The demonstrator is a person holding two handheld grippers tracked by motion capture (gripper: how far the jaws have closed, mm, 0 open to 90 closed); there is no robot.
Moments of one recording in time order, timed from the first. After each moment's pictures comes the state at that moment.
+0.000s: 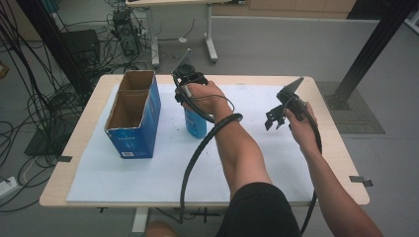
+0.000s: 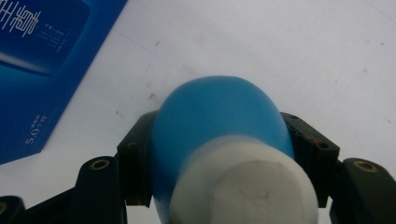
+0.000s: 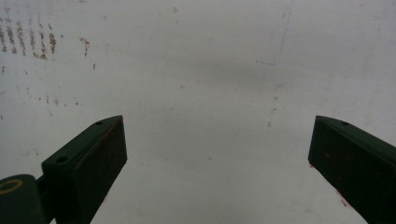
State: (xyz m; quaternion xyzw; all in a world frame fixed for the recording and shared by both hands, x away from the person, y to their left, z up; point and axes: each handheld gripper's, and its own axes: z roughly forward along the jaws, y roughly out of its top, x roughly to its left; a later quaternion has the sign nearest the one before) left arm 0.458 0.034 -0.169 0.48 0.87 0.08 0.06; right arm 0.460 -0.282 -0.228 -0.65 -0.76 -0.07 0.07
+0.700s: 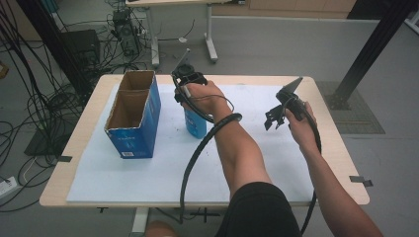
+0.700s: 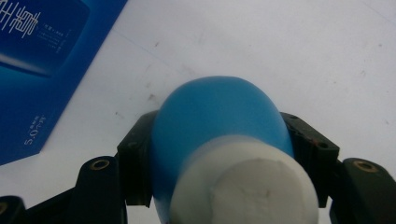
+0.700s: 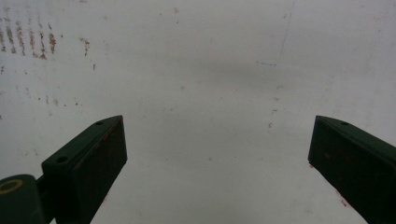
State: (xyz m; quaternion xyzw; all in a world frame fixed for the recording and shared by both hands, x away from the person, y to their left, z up) left arm 0.458 0.036 -0.169 0.47 0.87 0.07 0.06; right arm 0.461 -0.280 -0.228 -0.65 -0.76 -0.07 0.07
